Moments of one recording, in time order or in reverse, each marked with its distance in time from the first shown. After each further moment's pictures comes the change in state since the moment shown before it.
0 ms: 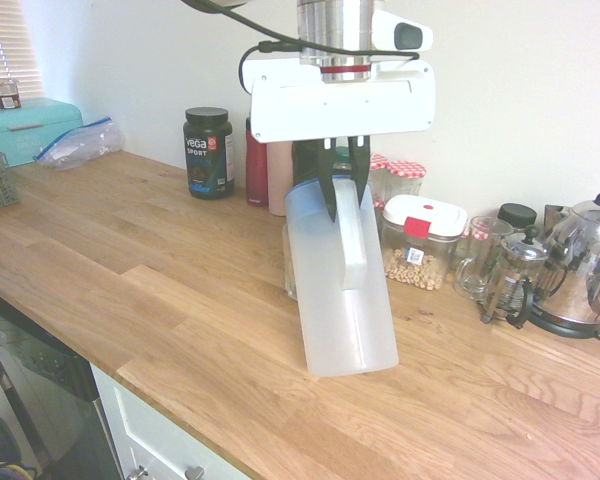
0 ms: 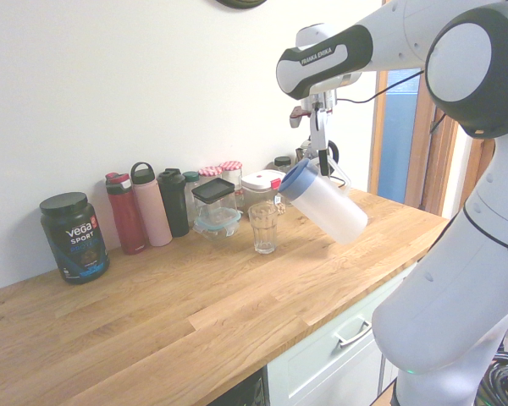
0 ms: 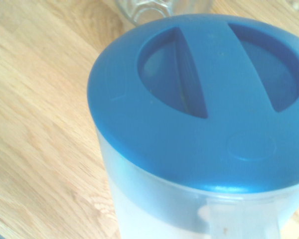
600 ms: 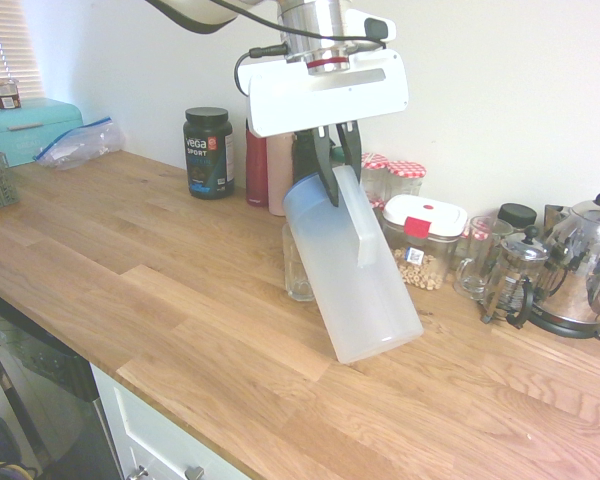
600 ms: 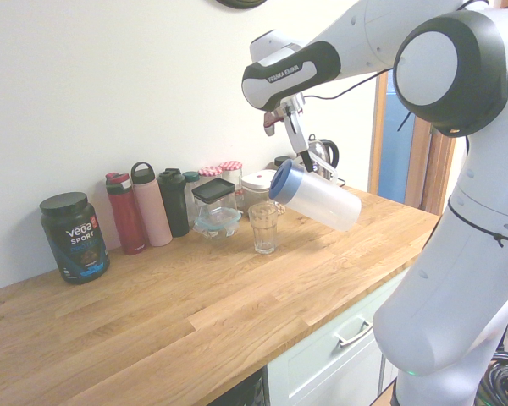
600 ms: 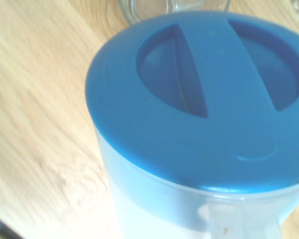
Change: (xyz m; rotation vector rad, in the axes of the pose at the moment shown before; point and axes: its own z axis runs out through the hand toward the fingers) arm 0.042 -0.044 -0.012 -0.221 -0.079 -0.153
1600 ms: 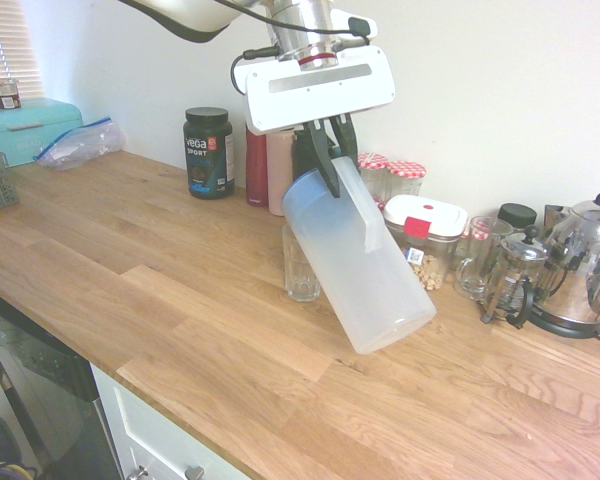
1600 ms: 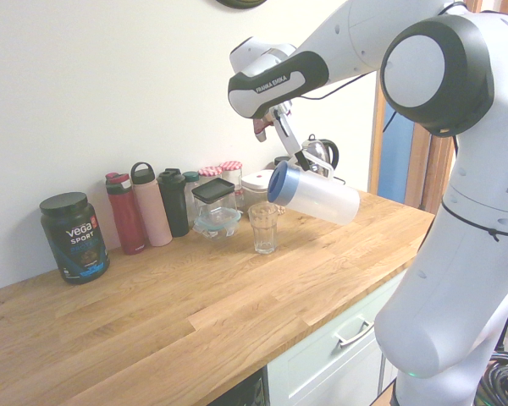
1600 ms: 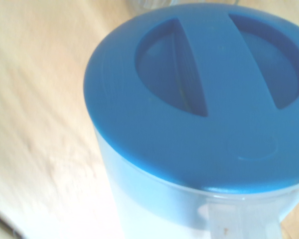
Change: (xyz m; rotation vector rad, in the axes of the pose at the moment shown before) arm 0.010 -0.009 -0.007 -0.005 0.028 0.000
